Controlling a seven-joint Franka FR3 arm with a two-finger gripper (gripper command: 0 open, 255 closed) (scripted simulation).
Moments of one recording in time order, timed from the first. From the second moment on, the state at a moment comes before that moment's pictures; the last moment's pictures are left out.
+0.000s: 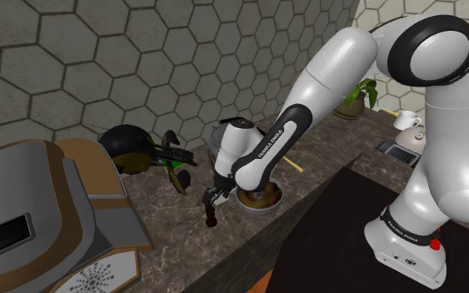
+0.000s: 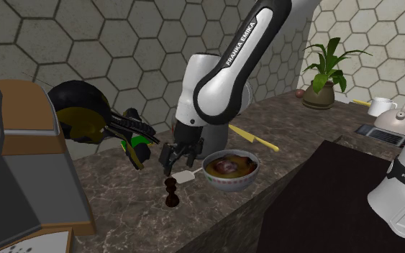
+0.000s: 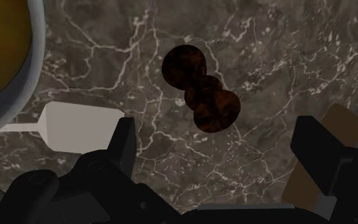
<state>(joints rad) 0.27 0.47 0.28 -2.23 0.21 2.90 0.26</state>
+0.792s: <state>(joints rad) 0.32 0.64 0.24 -2.13 0.18 2.96 0.28</state>
